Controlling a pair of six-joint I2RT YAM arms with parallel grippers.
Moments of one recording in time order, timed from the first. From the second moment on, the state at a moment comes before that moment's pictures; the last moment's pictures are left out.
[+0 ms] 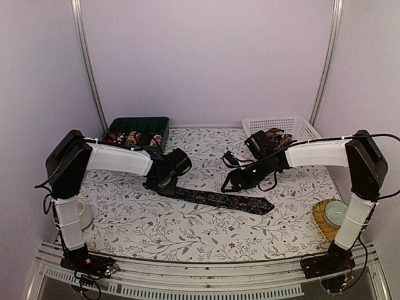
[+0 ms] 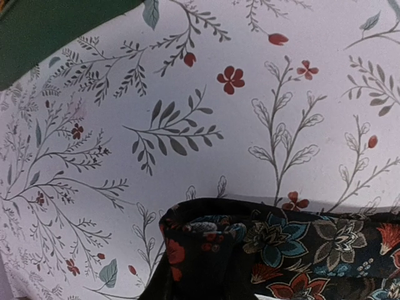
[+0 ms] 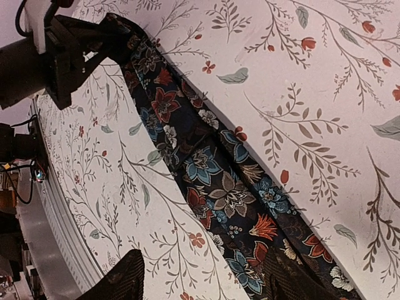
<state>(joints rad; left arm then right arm) -0.80 1.93 1.23 -0.61 -0.52 -0.55 0.66 1.80 1.17 -0.37 -0.51 0.24</state>
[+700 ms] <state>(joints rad) -0.94 2.12 1.43 -0.86 -0.72 -0.62 0.65 1.80 1.14 -0.35 -0.53 0.26</state>
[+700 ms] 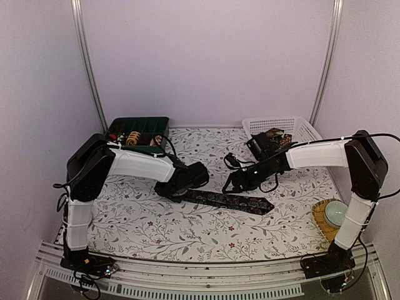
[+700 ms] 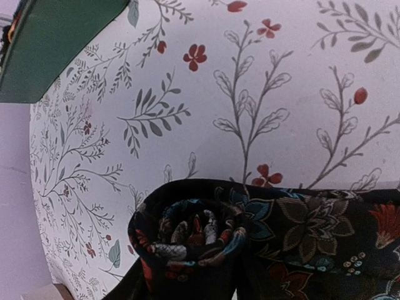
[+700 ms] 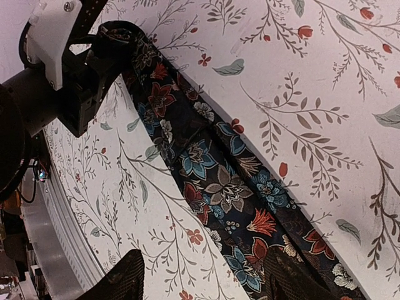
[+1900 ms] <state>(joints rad) -0.81 1.55 1.11 -0.60 -0.40 -0.59 0.69 1.81 1.29 -0.26 -0.58 0.39</state>
